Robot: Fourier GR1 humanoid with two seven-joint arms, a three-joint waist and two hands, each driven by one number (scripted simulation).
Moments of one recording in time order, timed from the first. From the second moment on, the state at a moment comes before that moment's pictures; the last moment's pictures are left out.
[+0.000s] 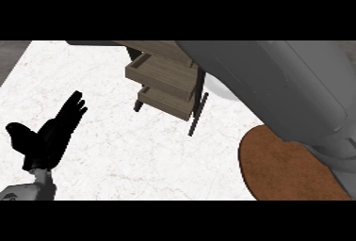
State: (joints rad) left arm -0.07 0.23 0.06 -1.55 0.12 -0.07 0.19; right arm -1.54 -0.21 0.38 -1.01 0.49 -0.17 0.95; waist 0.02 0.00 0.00
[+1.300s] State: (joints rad) left arm -0.07 0.22 0.07 -1.56 0.11 -0.07 0.22; right arm -1.56 -0.17 -0.01 -0.98 0.51 -0.57 0.87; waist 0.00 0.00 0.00
